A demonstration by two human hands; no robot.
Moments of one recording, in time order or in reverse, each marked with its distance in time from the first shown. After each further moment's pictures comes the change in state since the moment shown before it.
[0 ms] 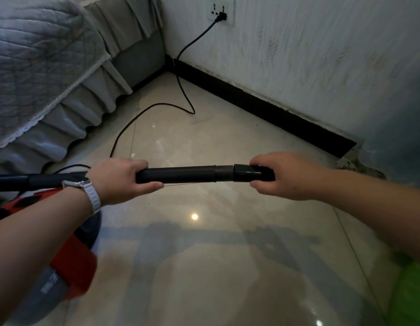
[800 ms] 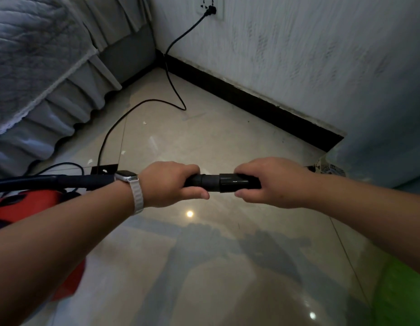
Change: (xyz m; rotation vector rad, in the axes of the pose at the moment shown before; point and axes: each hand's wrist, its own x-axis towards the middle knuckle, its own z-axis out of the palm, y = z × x) left_hand 0.042 0.109 -0.004 -0.138 -0.268 0.194; right_hand -0.014 -0.009 0.006 0.001 -0.071 -0.111
